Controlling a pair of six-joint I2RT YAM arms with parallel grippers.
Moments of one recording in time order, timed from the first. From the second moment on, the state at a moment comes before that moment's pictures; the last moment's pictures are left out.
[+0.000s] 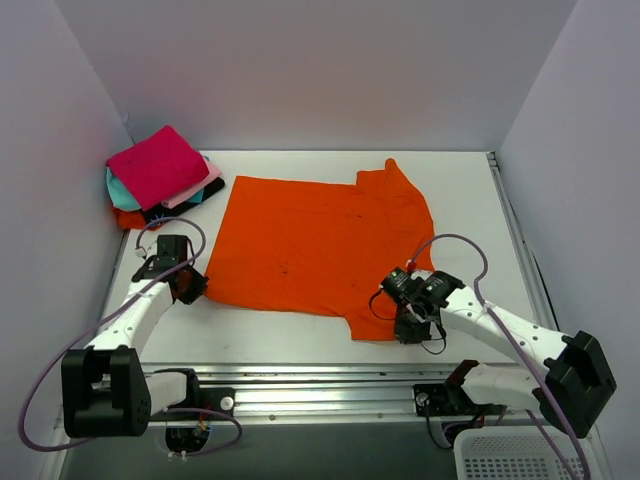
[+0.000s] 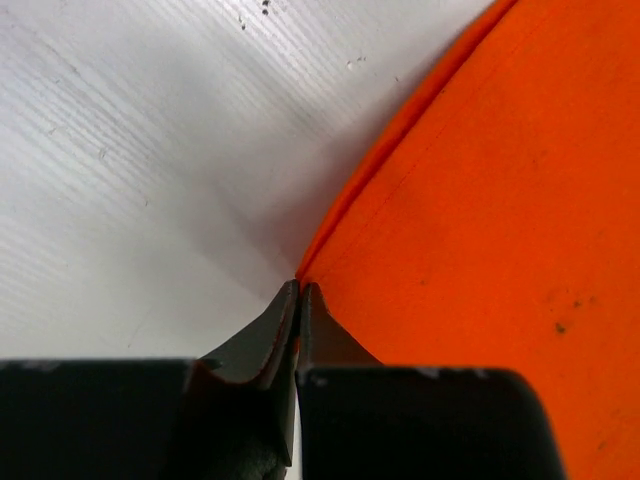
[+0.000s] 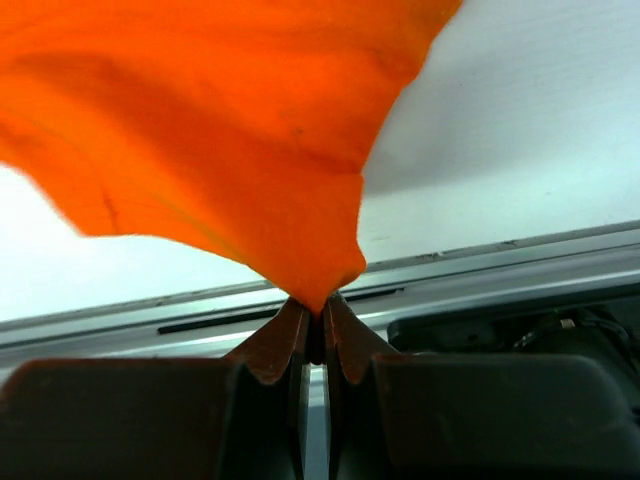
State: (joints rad) left arm -0.01 1.23 0.69 -0.53 -0.15 -0.83; right arm 0.74 1.15 0.70 -1.00 0.16 0.97
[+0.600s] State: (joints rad) left arm -0.01 1.29 0.89 -0.65 -0.07 -0.81; right arm 0.67 1.31 1.03 -1.11 0.20 0.89
